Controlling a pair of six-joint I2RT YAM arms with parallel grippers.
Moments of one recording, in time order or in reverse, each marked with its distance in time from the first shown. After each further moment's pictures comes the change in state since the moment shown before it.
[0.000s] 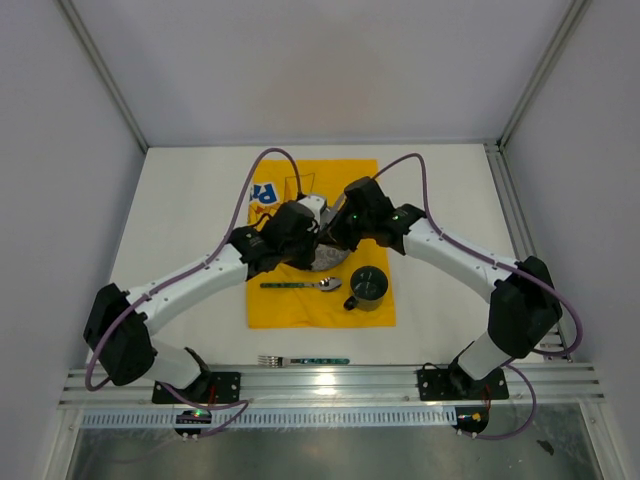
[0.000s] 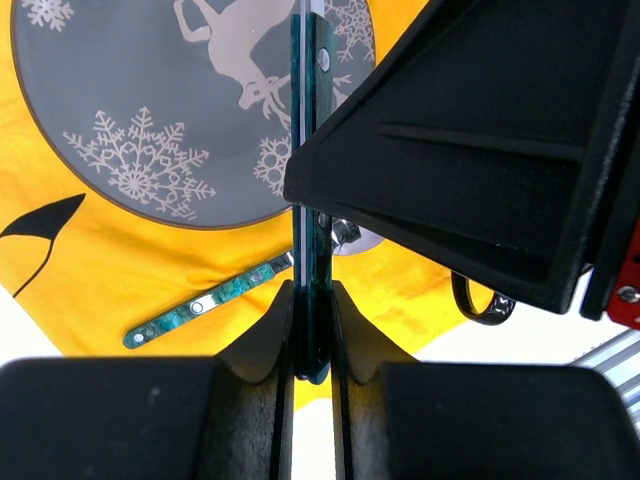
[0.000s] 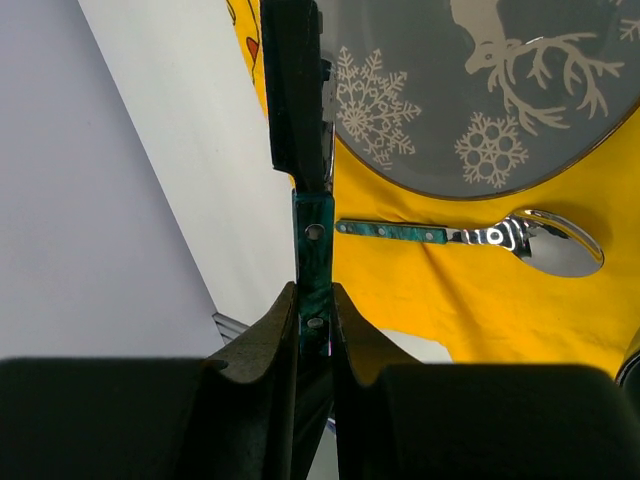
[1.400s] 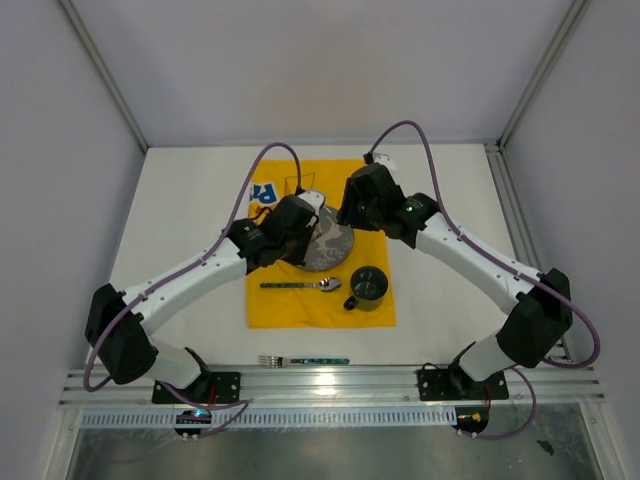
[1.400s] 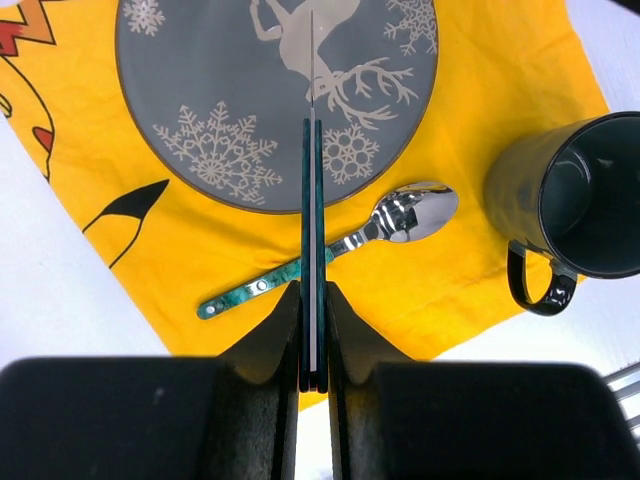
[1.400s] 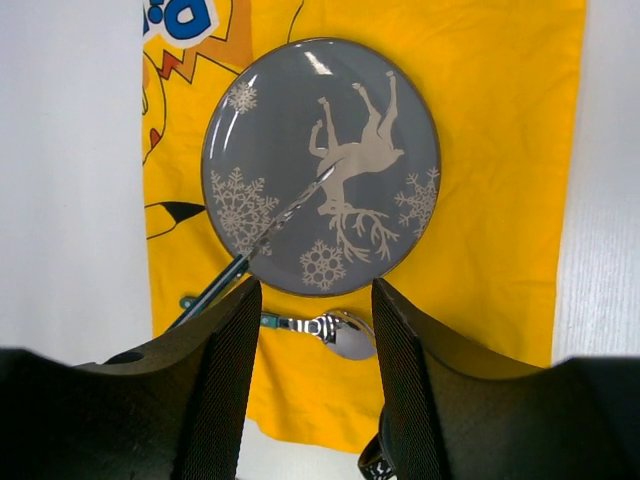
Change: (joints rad) left arm 0.000 0.013 0.086 -0.137 -0.106 0.074; right arm 0.000 -0.062 0.129 -0.145 0.338 -0.525
